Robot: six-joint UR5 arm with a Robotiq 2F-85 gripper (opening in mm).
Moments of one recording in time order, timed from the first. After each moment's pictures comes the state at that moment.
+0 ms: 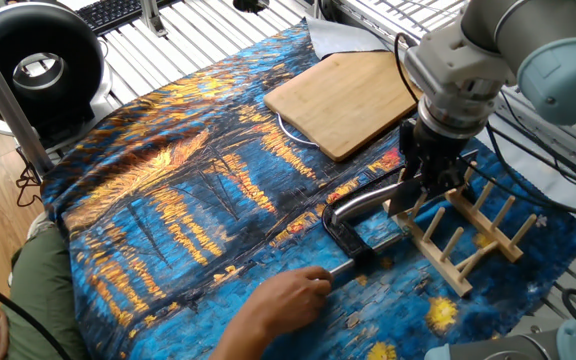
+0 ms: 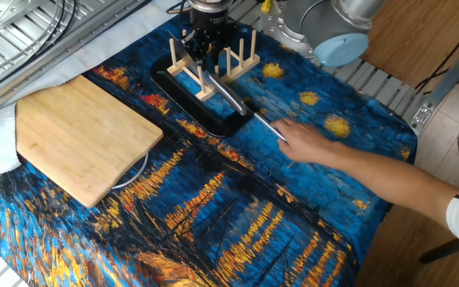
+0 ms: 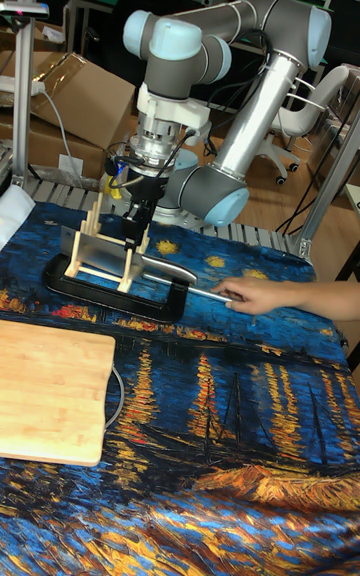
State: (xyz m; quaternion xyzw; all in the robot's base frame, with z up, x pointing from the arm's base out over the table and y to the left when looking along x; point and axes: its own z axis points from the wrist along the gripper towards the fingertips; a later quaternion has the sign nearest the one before) arm 0.334 -0.060 0.095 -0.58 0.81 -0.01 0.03
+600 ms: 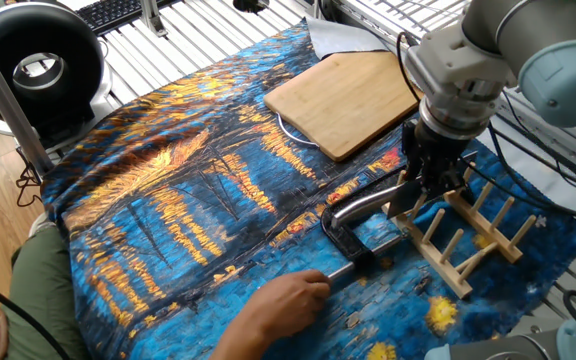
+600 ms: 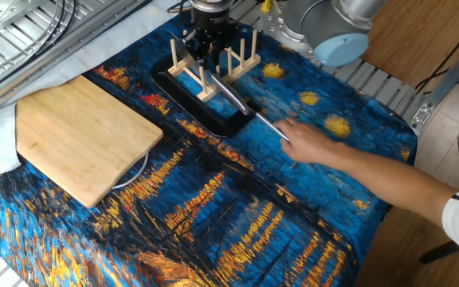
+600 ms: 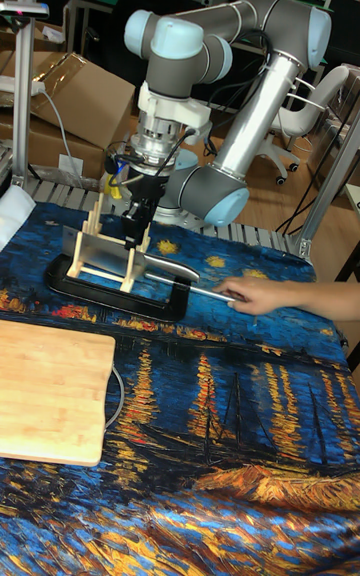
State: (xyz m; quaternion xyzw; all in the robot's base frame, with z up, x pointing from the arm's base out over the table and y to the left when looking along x) arm 0.331 -0.064 0.098 -0.57 0.82 -0.02 0.03
